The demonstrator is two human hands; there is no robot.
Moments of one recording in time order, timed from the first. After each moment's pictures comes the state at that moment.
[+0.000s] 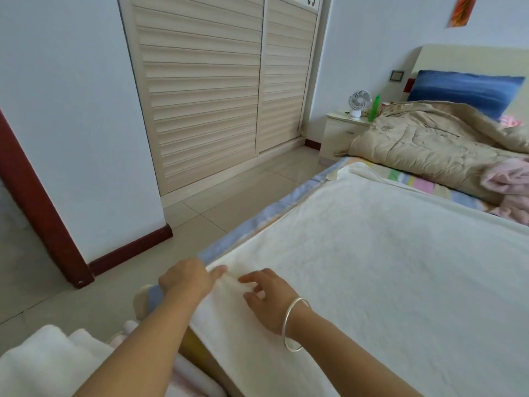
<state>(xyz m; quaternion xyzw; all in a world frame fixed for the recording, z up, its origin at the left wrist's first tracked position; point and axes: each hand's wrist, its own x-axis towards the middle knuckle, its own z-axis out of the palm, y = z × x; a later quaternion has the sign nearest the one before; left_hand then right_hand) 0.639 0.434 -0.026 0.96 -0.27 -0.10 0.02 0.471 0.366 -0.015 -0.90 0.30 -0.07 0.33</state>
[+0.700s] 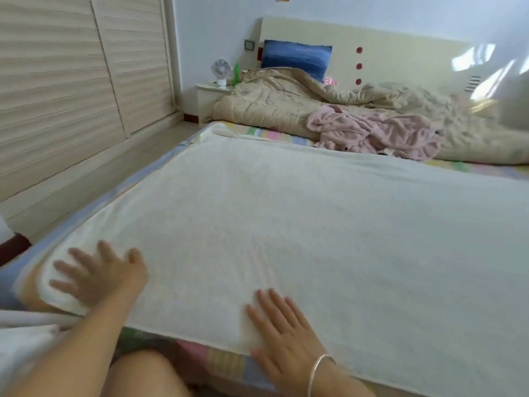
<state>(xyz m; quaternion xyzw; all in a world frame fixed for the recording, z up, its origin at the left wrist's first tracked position) 0.503 0.446 -0.079 0.96 -0.26 -0.06 0.10 0.159 0.496 -0.069 -0.91 0.42 -0.03 0.04</state>
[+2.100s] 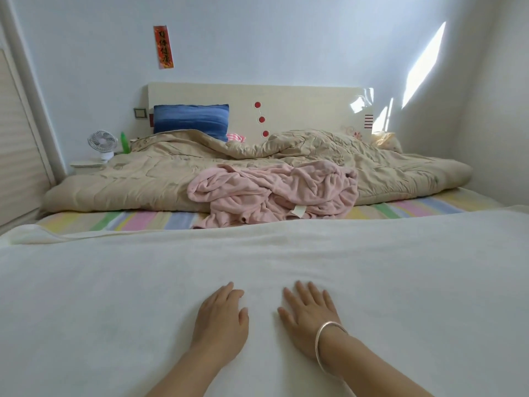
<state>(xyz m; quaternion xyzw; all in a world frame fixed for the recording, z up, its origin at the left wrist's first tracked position) 0.047 0.046 -0.055 0.62 -0.76 -0.07 0.18 -0.141 0.054 -0.054 -0.71 0.70 -0.01 0.11</state>
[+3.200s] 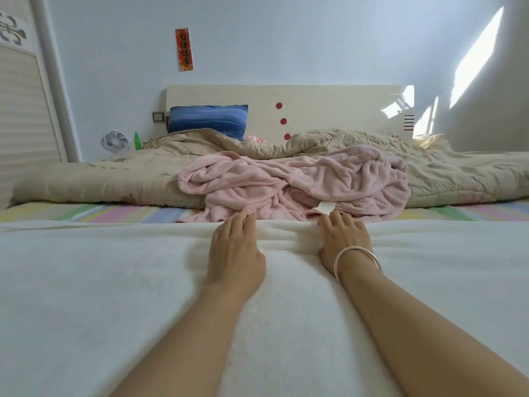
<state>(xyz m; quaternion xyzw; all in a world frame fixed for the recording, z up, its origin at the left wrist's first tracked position) -0.016 -0.167 -0.090 0.58 -0.73 0.17 0.32 -0.220 -0.204 -0.081 -0.69 0.66 -0.14 -0.25</state>
